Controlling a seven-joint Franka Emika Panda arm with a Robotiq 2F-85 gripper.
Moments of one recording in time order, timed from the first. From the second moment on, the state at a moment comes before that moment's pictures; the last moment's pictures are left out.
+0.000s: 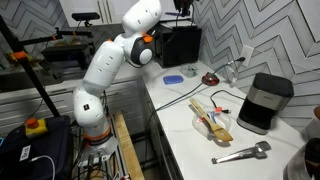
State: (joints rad) arm 0.11 0.63 0.26 -0.46 0.41 1.57 0.62
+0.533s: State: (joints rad) arm 0.07 0.61 0.26 -0.45 0.46 1.50 0.77
